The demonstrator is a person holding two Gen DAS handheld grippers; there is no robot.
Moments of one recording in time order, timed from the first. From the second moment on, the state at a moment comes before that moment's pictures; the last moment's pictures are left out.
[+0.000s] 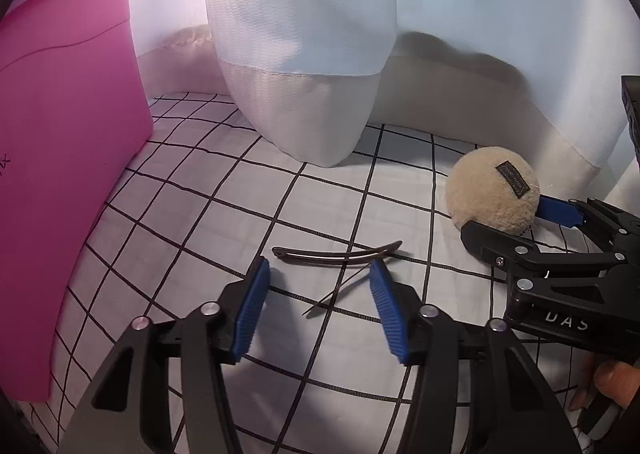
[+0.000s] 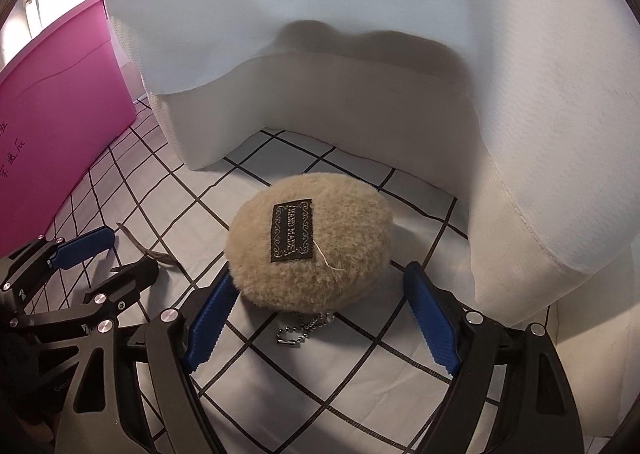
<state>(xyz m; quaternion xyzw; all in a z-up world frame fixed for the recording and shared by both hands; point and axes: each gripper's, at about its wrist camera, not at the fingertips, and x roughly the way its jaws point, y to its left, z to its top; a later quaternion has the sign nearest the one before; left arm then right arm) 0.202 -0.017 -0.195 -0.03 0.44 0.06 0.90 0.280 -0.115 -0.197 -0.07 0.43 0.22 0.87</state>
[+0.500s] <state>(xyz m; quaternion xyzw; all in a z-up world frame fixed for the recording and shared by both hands) 0.176 -0.018 -0.187 -0.03 0.42 0.05 0.91 0.264 -0.129 -0.191 -0.04 0.42 0.22 0.88</state>
